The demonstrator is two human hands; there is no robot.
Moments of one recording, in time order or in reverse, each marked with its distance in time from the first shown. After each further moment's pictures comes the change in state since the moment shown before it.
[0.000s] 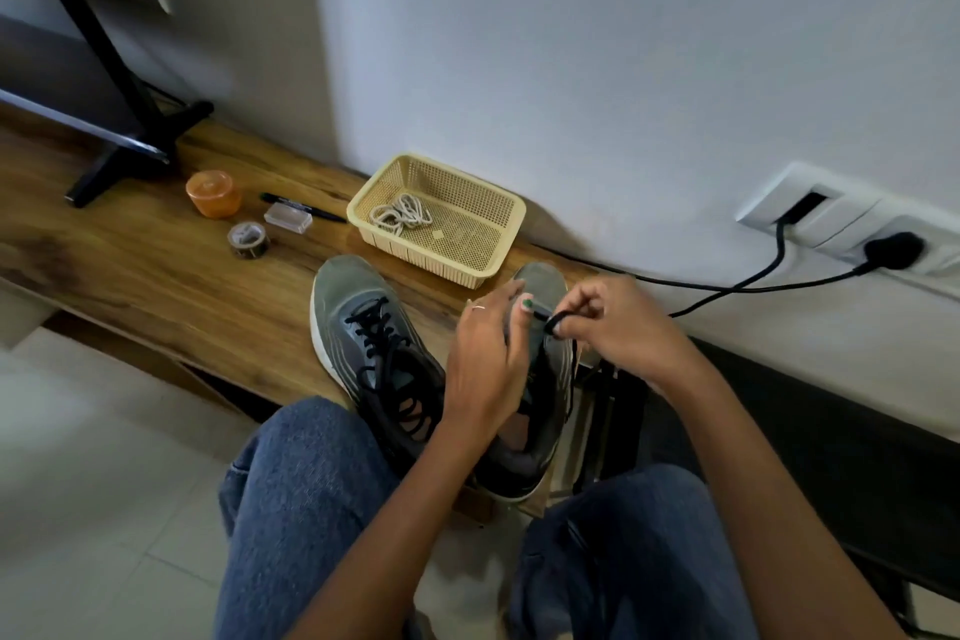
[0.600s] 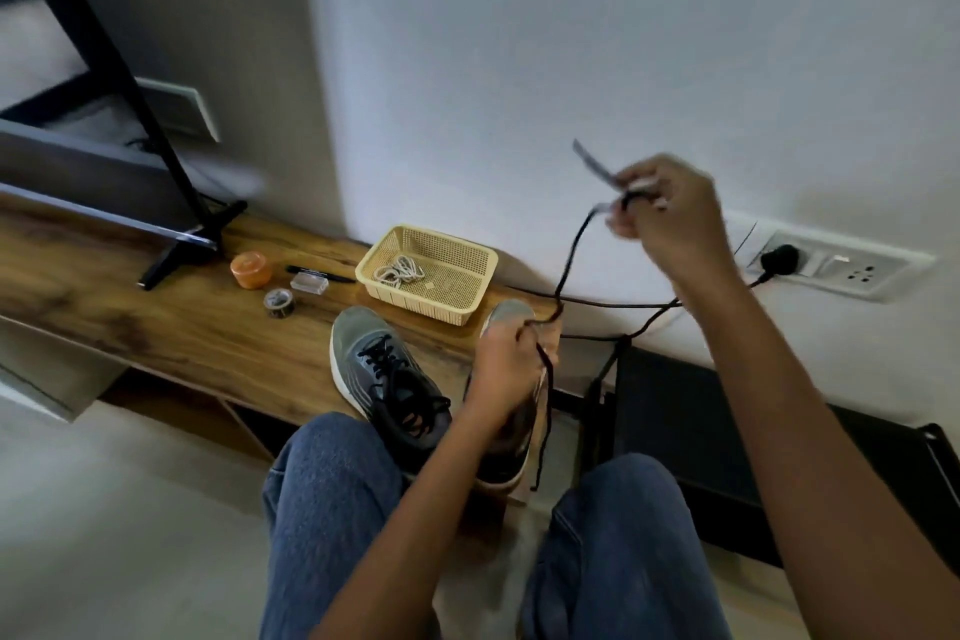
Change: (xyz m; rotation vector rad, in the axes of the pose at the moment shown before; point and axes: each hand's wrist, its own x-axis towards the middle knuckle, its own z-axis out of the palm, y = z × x) left_hand -0.019 0.090 -0.012 -0.260 -0.252 -0.302; right_hand -0.056 -0.053 -0.112 0.388 0.616 -0.281
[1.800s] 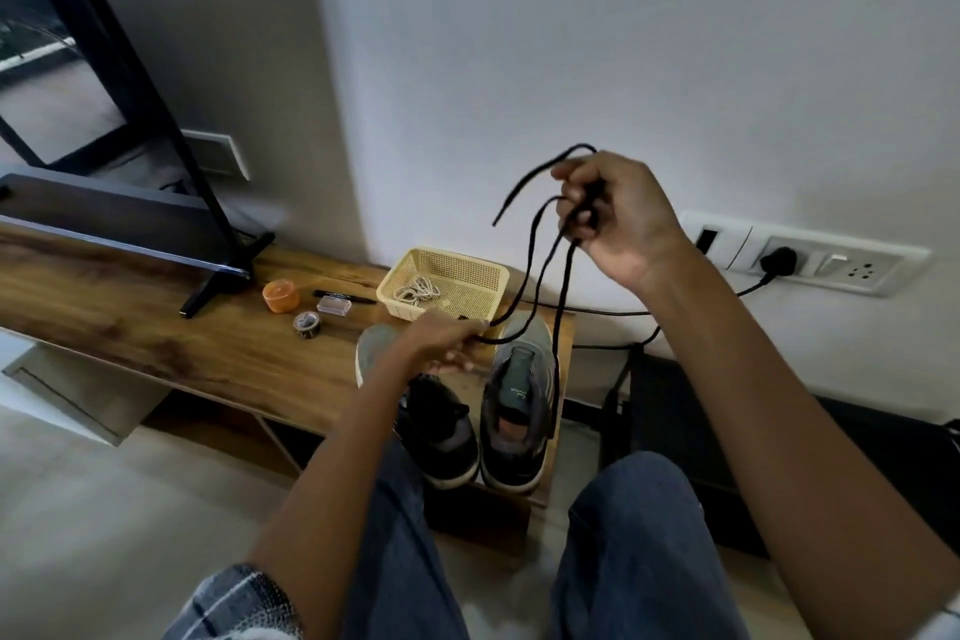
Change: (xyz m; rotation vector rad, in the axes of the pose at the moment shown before) left_hand 0.016 0.026 -0.098 0.173 -0.119 -0.319; right_hand -0.025 -0.072 0.020 0.763 -0.274 0.399
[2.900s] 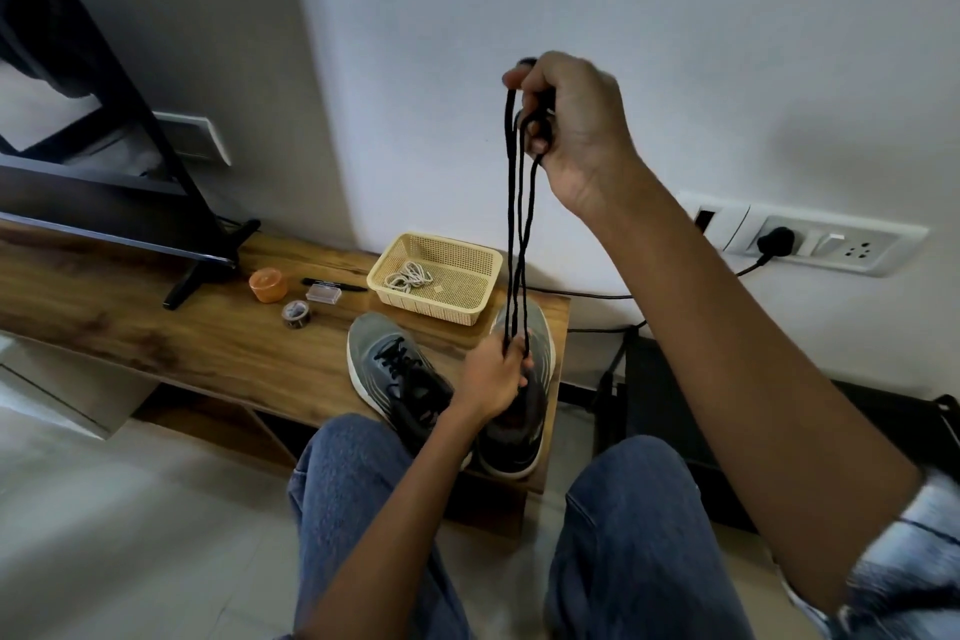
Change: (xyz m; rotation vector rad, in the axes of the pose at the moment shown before) left_hand 0.013 -0.042 0.088 -0.059 0.081 0.335; right_hand 0.028 -0.018 0.045 -0.088 0.110 -0.211
